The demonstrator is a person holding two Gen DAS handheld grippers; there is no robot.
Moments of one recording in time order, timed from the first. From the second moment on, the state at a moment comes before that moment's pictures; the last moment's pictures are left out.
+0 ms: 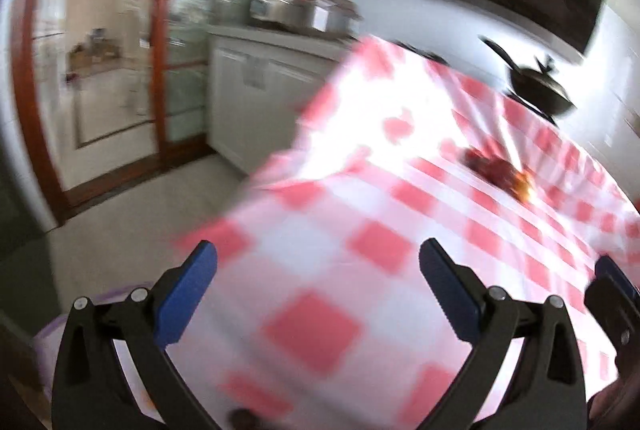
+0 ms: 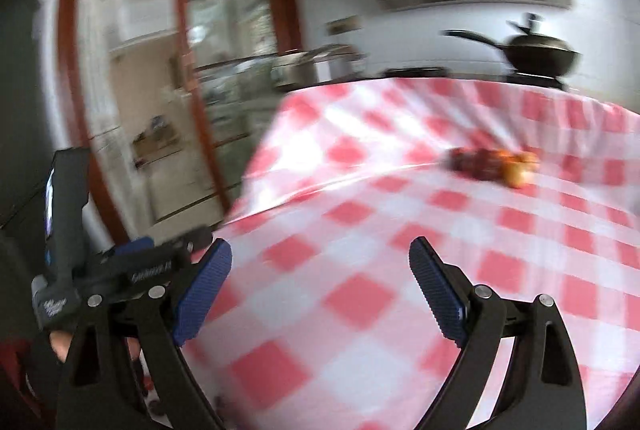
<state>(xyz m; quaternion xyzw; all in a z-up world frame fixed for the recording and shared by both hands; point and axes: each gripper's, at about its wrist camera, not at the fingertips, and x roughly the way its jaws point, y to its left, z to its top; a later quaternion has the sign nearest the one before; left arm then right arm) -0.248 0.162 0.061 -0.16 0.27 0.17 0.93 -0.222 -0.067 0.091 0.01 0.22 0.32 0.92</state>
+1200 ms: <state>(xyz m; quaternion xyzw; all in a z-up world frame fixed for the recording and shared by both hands) -0.018 0.081 0.021 -0.25 0.32 0.03 0.91 0.063 -0.209 0.024 0.10 0.38 0.06 0.92</state>
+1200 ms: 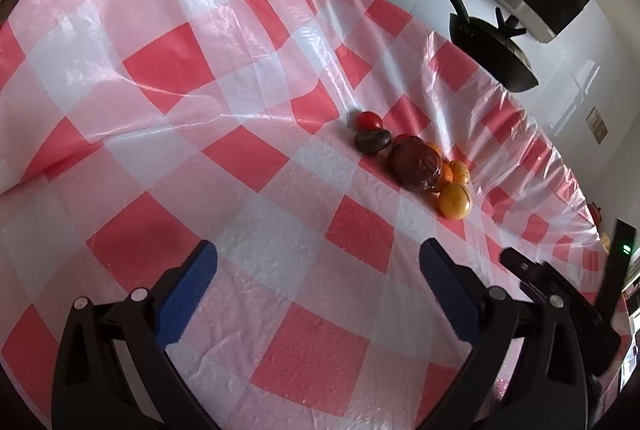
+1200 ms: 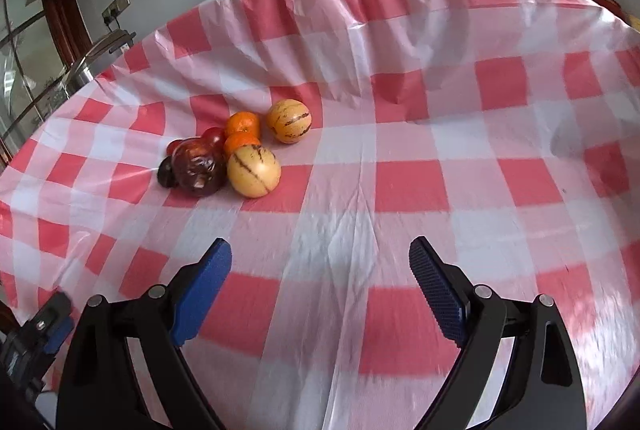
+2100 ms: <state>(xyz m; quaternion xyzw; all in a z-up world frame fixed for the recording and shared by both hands) -0.016 0.080 0.019 -0.24 0.33 0.03 0.91 0.126 -0.176 0.010 0.09 0.42 0.11 0.89</state>
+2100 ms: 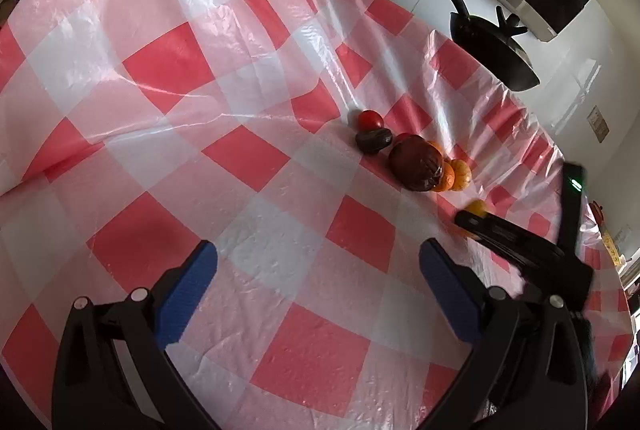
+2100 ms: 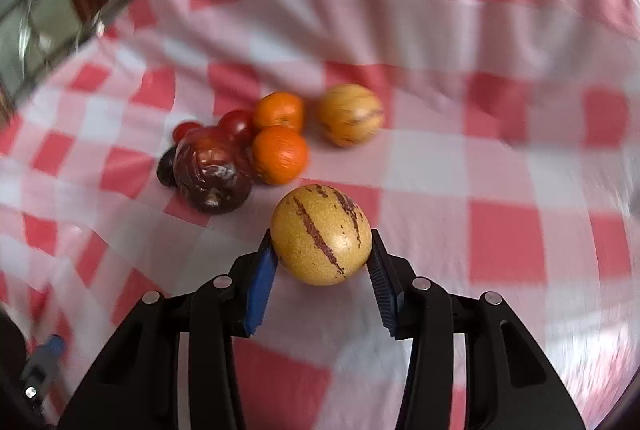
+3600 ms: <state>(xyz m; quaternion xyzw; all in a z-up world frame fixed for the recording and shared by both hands) 0.197 -0.040 0.009 -0.08 0.43 0.08 0.90 0.097 -0.267 0.007 0.26 0.36 0.05 0.90</state>
